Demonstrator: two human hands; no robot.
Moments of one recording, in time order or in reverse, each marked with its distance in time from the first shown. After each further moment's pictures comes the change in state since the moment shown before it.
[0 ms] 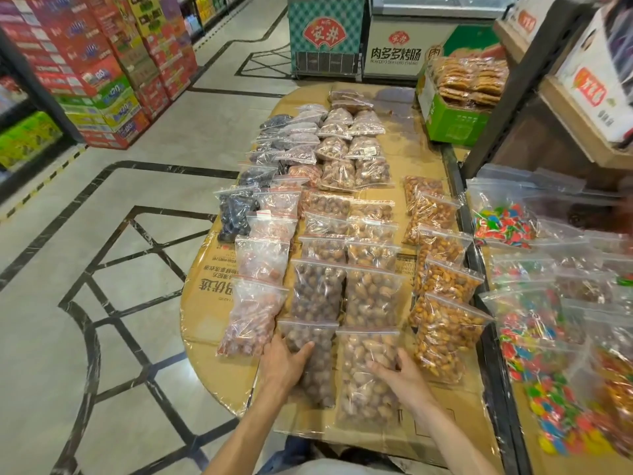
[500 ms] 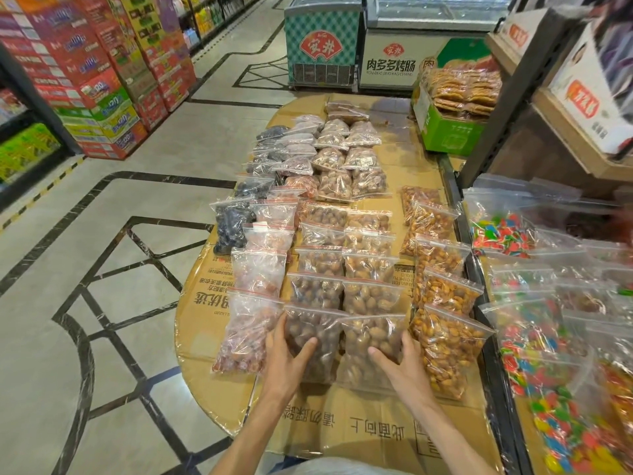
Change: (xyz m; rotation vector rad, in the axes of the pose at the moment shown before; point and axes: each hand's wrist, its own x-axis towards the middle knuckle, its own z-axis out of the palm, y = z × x) left_hand -0.012 0.042 -0.012 -0.219 -0.009 0.194; right_hand 0.018 -0.025 -0.001 -0.017 0.133 -0.279
